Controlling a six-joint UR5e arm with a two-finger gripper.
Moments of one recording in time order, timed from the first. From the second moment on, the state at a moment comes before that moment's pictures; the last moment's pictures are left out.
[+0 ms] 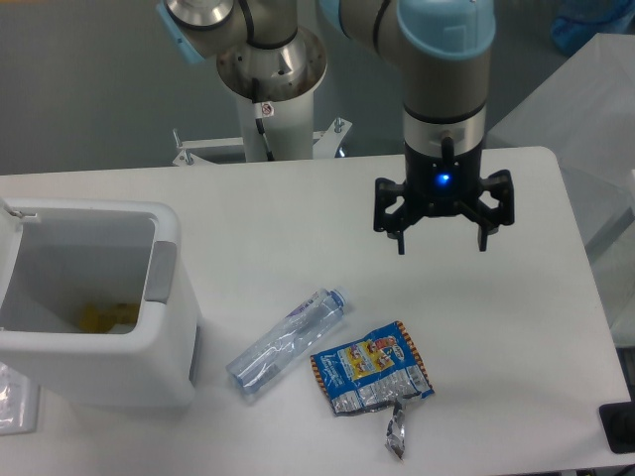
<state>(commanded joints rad) 2.58 -1.83 -1.35 -1.22 1.57 0.63</state>
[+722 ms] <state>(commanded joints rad) 2.56 -1.95 -1.47 -0.95 1.57 0.59</state>
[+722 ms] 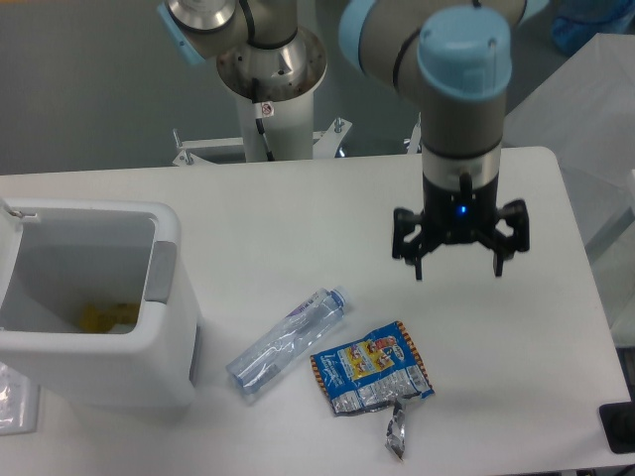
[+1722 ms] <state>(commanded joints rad) 2.47 -2.27 -1.36 -0.85 1.52 0.50</state>
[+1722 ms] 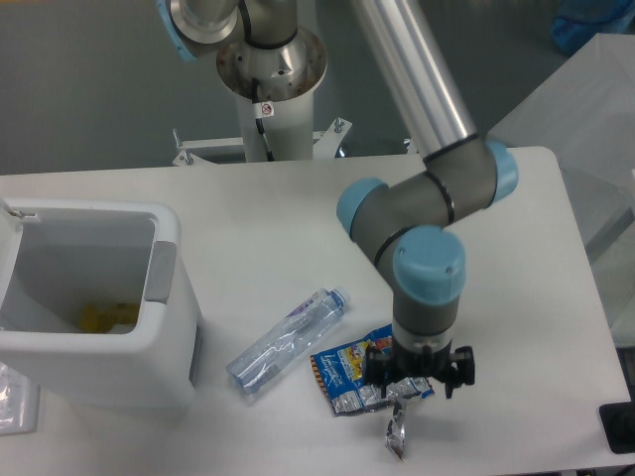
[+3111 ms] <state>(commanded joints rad) 2.46 -2.31 -1.36 -0.85 1.55 0.48</state>
